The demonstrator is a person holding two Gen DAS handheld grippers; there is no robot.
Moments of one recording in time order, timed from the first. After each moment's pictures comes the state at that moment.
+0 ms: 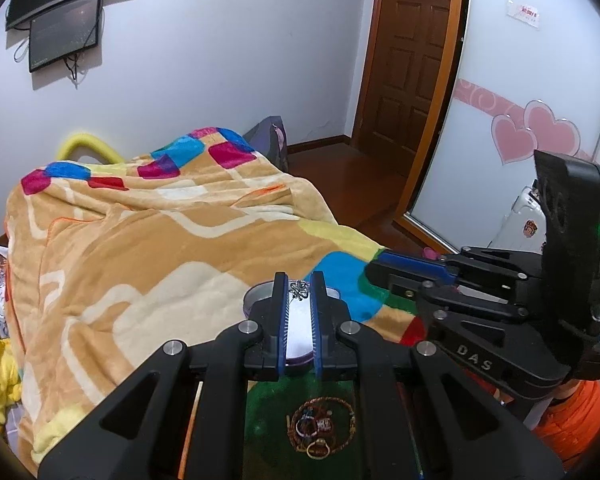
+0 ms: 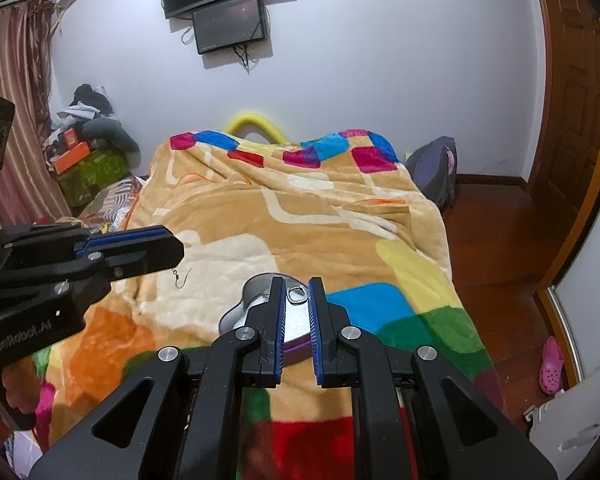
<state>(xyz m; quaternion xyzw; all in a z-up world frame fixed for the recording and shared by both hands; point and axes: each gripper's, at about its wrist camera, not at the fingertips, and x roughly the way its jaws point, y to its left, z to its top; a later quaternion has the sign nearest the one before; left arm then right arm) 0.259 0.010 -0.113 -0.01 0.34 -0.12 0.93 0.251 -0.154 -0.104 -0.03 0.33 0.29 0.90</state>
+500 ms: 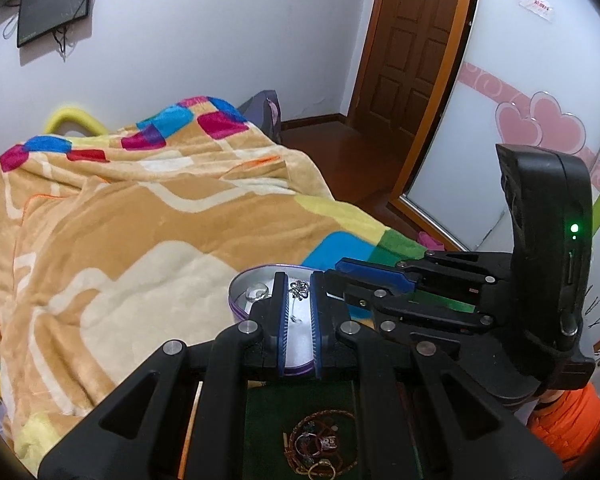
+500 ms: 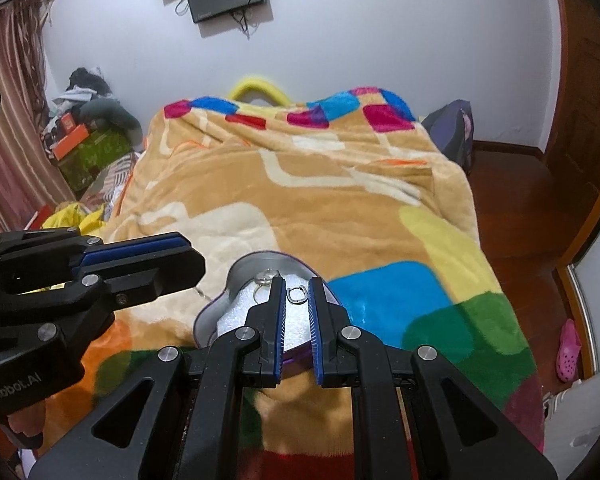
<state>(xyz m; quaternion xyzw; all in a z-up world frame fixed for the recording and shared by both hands) 0.289 0.009 -0.147 -0.03 0.39 -0.13 0.91 0.284 -0.137 -0.139 -0.04 0.39 0.31 0.87</state>
